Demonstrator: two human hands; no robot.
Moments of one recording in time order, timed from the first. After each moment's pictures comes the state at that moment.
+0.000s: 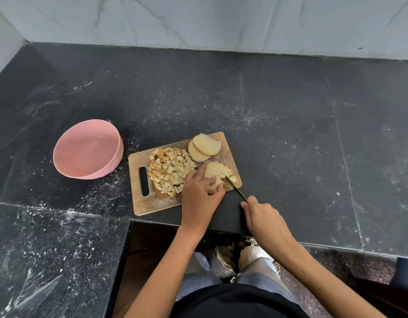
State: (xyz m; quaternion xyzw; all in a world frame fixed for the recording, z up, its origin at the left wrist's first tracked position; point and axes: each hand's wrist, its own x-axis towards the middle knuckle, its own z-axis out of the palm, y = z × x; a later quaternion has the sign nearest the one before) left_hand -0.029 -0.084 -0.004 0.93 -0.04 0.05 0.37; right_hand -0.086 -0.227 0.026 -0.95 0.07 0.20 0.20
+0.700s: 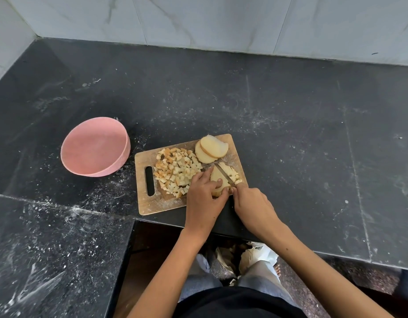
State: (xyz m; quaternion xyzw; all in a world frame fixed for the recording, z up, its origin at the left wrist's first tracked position) left_hand -0.028 -0.079 -0.008 0.92 -0.05 0.03 0.38; right_hand -0.041 -0.199 0.033 -0.95 0.08 0.21 0.23
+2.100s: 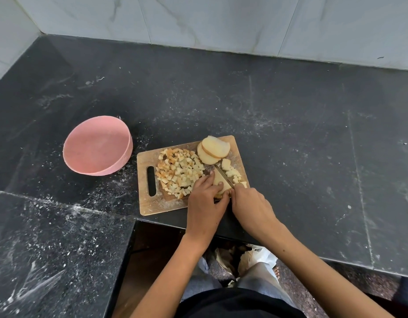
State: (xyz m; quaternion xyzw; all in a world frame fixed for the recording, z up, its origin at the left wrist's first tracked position) left_hand -0.035 -0.078 -0.008 0.93 -0.05 0.04 0.37; right_hand -0.034 -0.191 0.040 -0.96 0.05 0.23 0.18
